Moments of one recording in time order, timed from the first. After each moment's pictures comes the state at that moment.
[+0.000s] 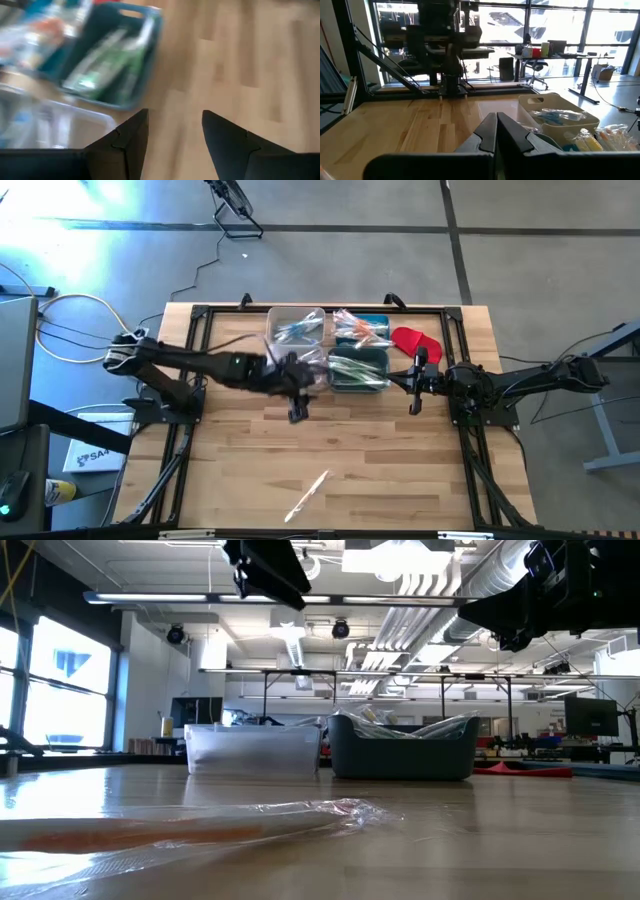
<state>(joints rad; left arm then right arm) -0.10 1.46 1.28 -0.53 -0.24 -0.24 0.02 0.65 0.10 0.61 0.18 0.00</state>
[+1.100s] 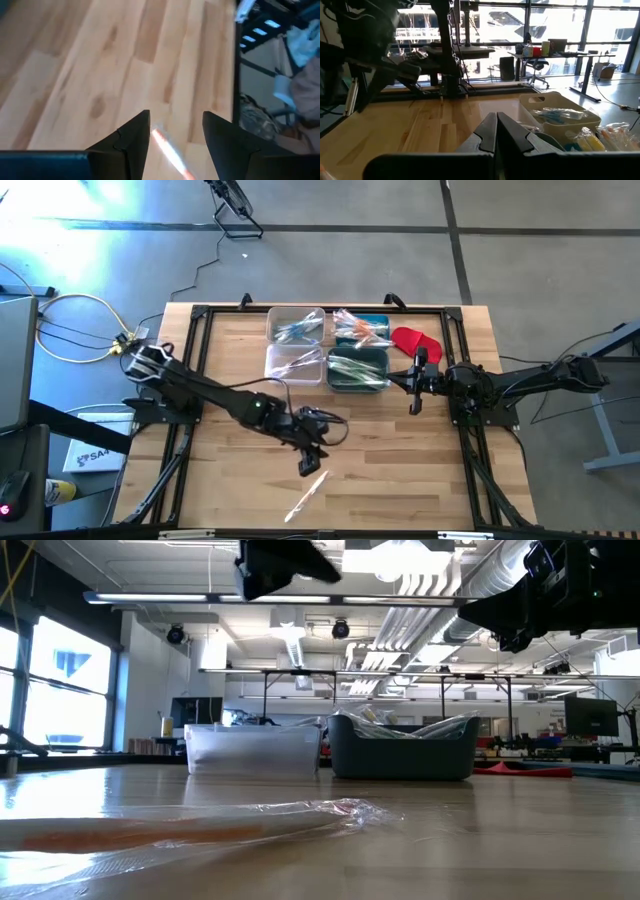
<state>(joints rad) -0.35 1.69 1.37 -0.41 -0.06 -0.65 0.02 0.65 0.10 0.61 0.18 0.01</state>
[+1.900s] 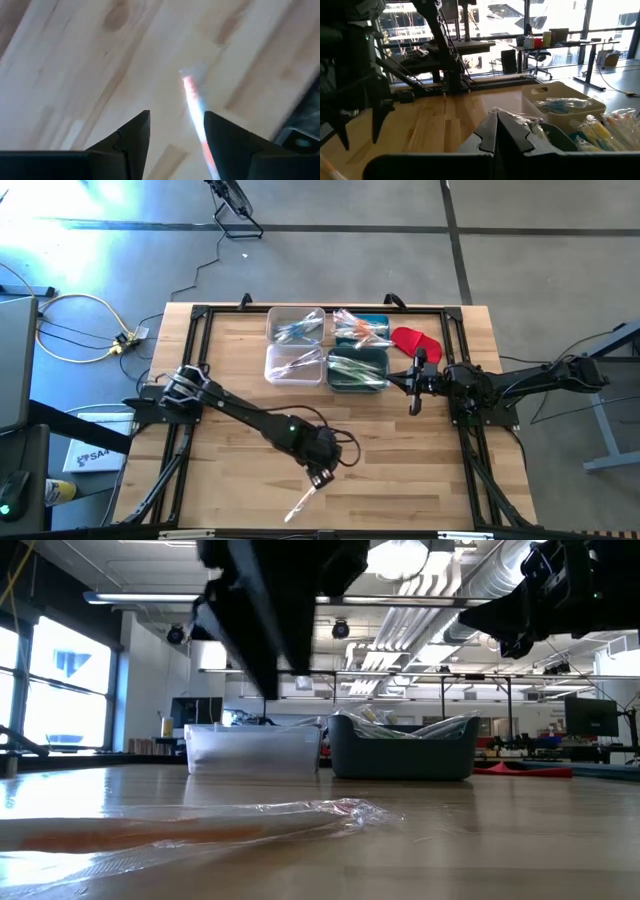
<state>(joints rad) -0.39 2.01 1.70 -0.88 0.00 -0.97 0.02 0.65 0.10 0.58 0.18 0.07</state>
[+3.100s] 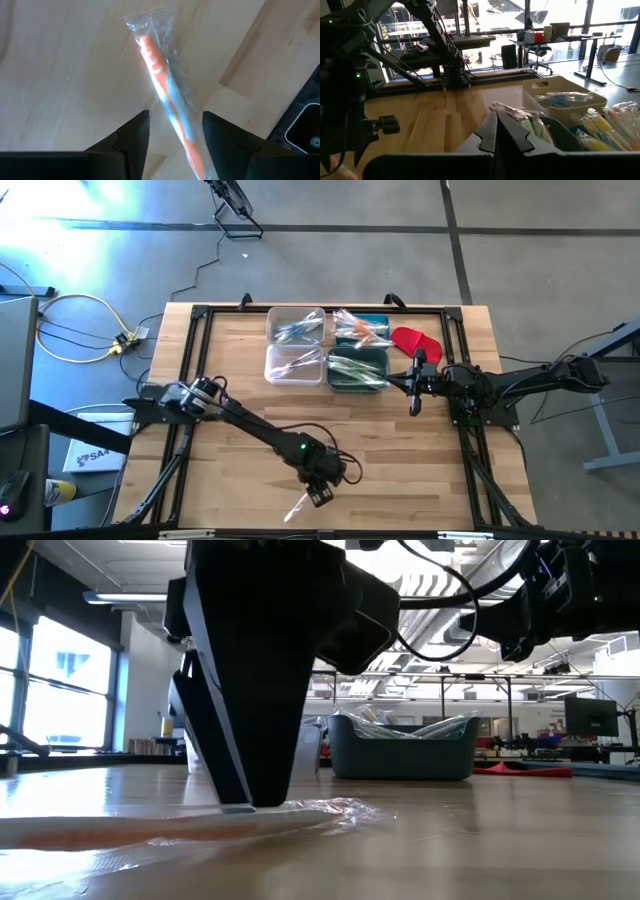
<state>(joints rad) -0.43 2.18 1.70 -0.74 0.21 -0.95 0.02 0.65 0.10 0.55 0.18 0.08</state>
